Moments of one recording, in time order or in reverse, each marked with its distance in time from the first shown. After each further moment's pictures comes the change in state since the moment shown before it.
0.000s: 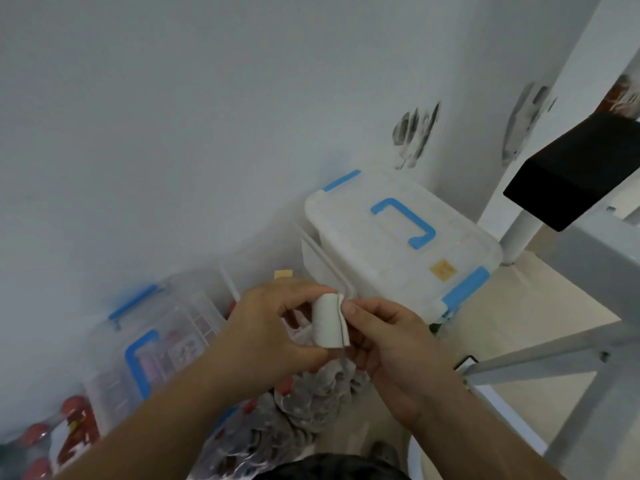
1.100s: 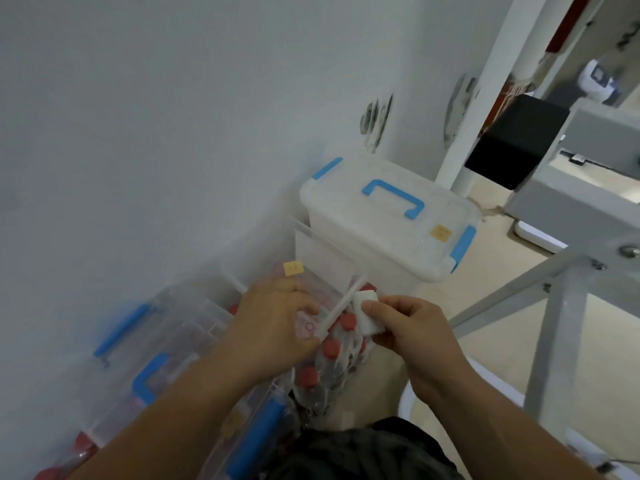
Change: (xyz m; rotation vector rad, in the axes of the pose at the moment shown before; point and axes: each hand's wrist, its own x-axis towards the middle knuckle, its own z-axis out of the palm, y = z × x) left_hand -0.012 -0.100 -0.016 0.332 -0.194 0.151; right_hand 0.010 0.065 0.016 -0.297 0.498 -0.167
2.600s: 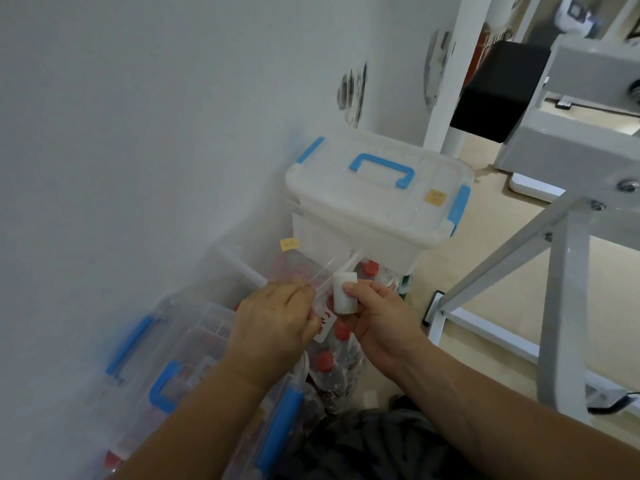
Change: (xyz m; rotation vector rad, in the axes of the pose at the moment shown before) left_hand -0.013 -0.018 0.021 0.283 0.235 0.265; right_hand 0.020 0.048 0.050 0.579 -0.112 0.120
